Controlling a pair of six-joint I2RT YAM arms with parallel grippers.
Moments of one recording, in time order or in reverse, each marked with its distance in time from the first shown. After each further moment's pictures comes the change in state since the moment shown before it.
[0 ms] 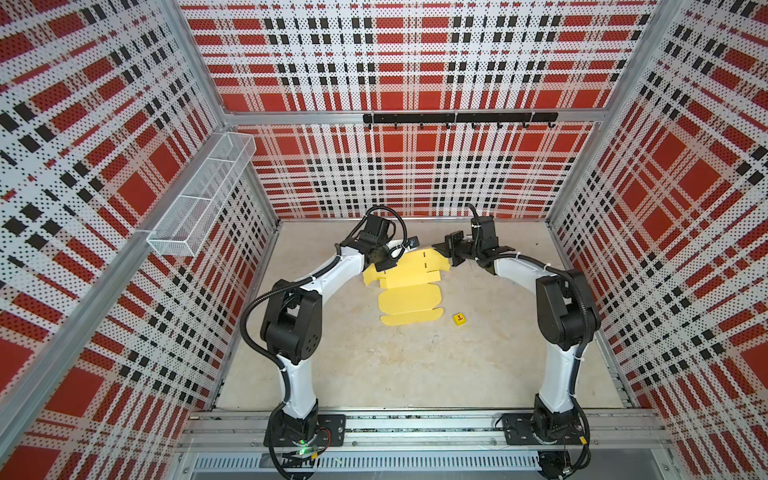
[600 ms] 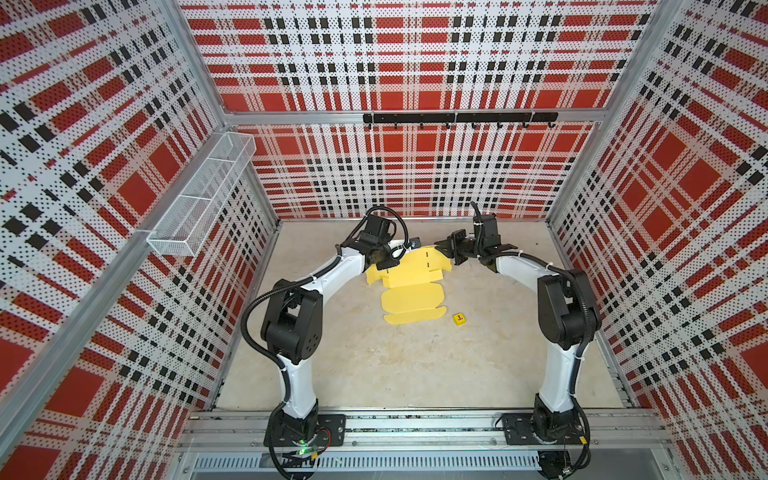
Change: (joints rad) left arm -0.006 0.002 -0.005 0.044 0.013 0.039; right arm -0.008 0.002 0.029 -0.055 0.014 -0.026
